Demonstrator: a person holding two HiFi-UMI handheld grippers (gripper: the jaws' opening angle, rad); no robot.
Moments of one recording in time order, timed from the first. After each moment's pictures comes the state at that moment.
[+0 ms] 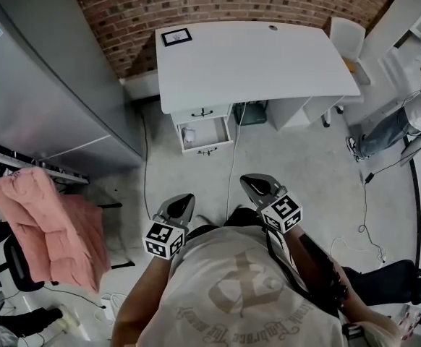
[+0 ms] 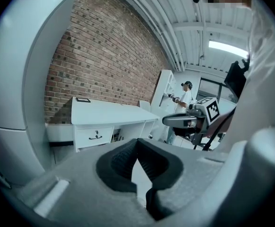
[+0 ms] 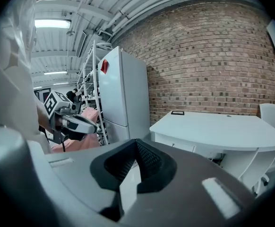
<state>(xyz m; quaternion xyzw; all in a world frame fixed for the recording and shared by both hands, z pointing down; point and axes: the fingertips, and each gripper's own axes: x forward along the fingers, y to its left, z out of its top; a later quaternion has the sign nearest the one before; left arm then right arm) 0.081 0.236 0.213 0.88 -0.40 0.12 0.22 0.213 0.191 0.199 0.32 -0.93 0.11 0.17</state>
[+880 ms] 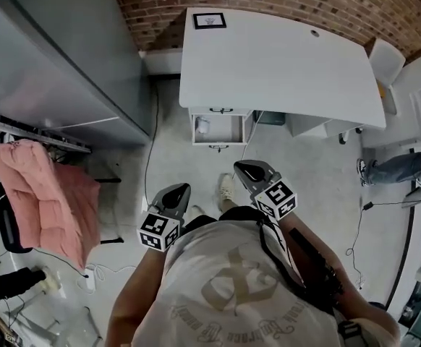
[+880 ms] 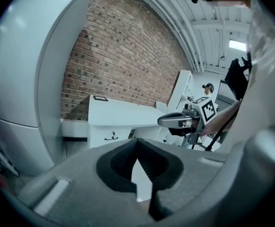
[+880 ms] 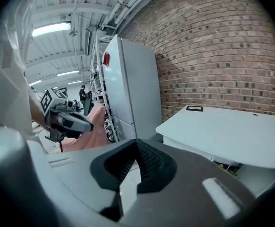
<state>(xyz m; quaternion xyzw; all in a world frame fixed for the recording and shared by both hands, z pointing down) 0.043 0.160 0.223 0.83 -0.48 0.11 0.27 0.153 0.081 0.223 0.21 -0.95 0.13 0.20</state>
